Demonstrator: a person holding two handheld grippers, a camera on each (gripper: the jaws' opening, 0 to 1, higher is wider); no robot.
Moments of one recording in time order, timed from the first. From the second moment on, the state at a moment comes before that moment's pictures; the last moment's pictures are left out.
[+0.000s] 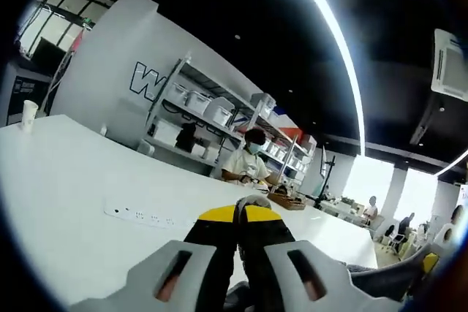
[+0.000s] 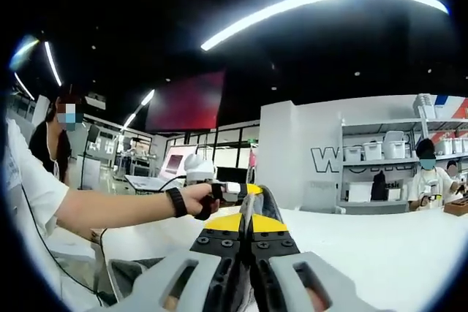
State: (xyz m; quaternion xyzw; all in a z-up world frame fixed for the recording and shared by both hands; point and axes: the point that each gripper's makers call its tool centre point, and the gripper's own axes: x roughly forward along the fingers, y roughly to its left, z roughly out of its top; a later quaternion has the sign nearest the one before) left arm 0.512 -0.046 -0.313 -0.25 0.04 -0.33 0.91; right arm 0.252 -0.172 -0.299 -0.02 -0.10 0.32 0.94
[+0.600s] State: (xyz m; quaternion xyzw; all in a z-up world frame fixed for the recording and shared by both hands) left arm 0.512 -0.069 -0.273 -0.23 0.02 -0.34 0.91; right arm 0.255 -0.201 -0.277 -0.01 -0.12 0.29 0.95
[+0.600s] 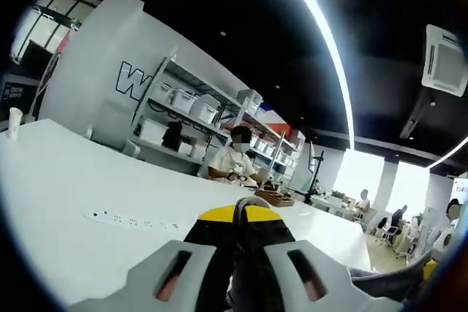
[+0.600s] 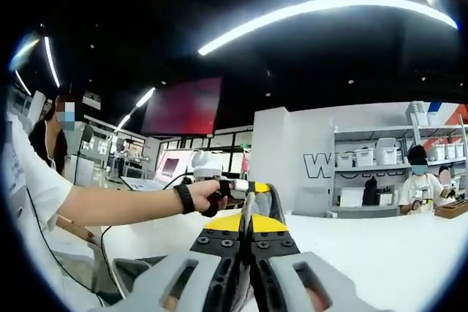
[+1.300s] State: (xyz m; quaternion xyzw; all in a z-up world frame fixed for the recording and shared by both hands) left arm 0.498 -0.122 -0.264 -0.23 0.04 -0.38 0.90; right arm 0.214 -0.202 -0.286 -0.03 -0.13 0.27 0.95
